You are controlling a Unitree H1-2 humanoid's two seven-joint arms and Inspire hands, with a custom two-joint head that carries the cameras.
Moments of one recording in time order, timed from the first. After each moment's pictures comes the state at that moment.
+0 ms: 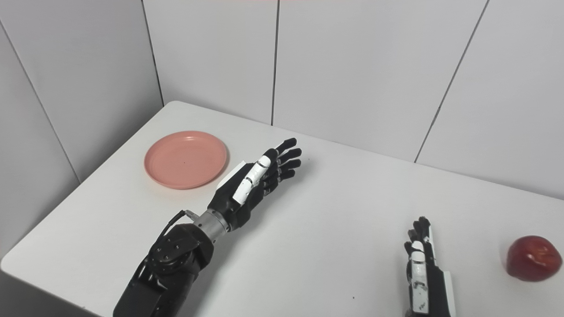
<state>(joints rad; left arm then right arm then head) -0.21 0.10 -0.02 -0.26 -0.19 0.31 -0.19 -0.01 0.00 0.06 -0.08 0.05 -0.04 0.06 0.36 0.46</state>
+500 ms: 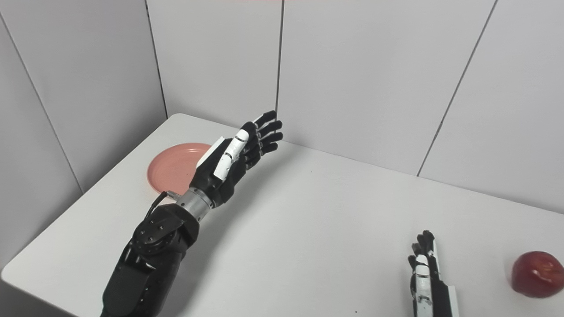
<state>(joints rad) -0.32 0.15 0.10 -0.26 -0.21 0.31 -0.17 -0.01 0.00 0.06 -0.08 0.05 -0.04 0.06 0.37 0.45</state>
